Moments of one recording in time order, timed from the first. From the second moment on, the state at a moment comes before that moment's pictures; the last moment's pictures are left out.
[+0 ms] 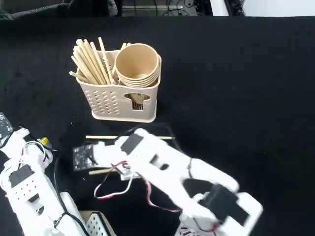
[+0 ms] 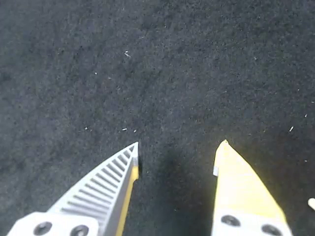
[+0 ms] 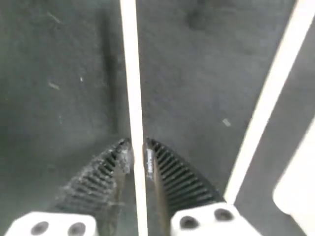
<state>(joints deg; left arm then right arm) -43.5 -59.2 79.5 39.4 1.0 -51.2 -10.5 40.6 59.6 46.9</state>
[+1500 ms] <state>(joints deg) -42.4 -59.2 79.7 39.4 1.0 -35.5 -12.1 26.0 -9.8 13.0</state>
